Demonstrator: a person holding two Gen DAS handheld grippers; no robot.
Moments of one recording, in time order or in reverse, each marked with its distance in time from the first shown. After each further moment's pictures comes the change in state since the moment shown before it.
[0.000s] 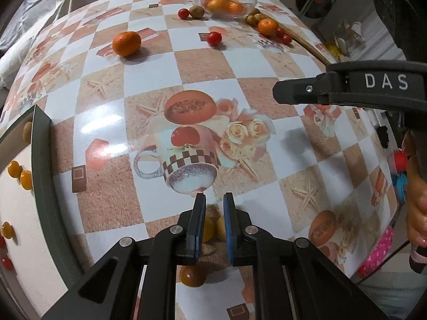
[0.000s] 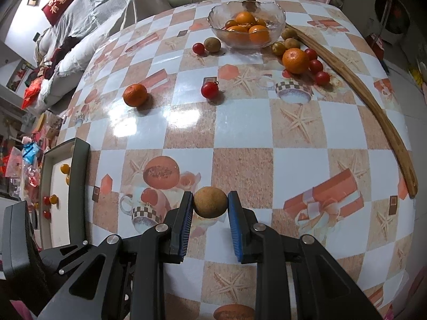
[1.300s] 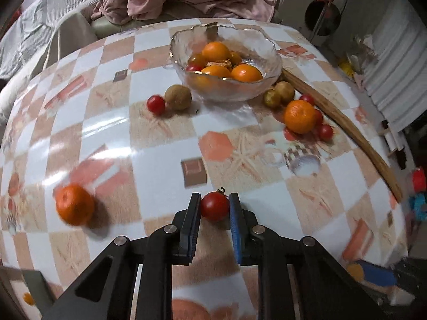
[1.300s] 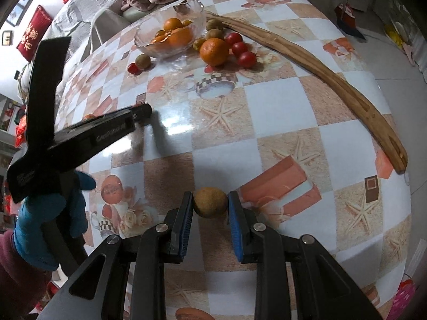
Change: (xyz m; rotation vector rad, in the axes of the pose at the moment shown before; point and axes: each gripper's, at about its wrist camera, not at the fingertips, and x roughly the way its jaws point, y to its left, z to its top) left arm 0.056 -0.017 0.168 0.019 -0.131 0.096; right arm -0.002 -0.080 -0.001 0.174 -0.017 0.005
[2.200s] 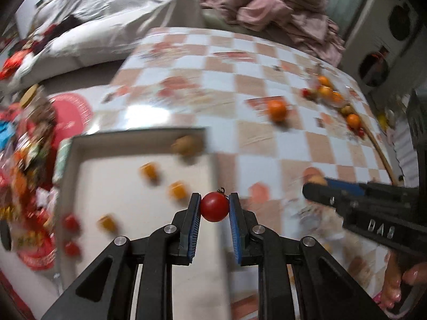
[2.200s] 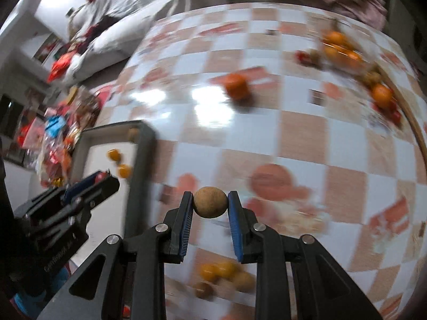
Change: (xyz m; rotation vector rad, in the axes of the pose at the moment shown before) left arm -0.164 0.174 -0.172 -0.343 -0.074 0.153; right arm 0.025 0.218 -0.035 -0.371 0.062 0.122
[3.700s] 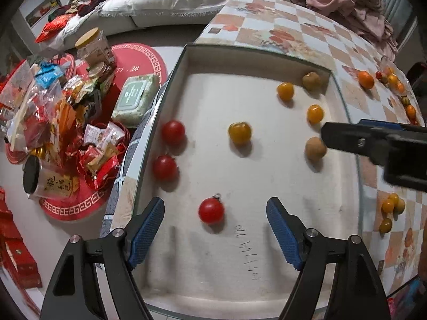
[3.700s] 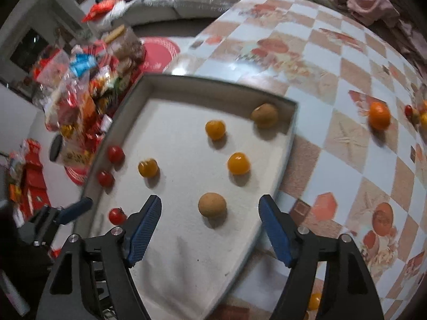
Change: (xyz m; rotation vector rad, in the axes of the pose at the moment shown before) left arm 0.003 0.103 -0.072 -0.123 0.114 0.185; right arm 0.054 0.130 -0.004 -0.240 0.070 0.000
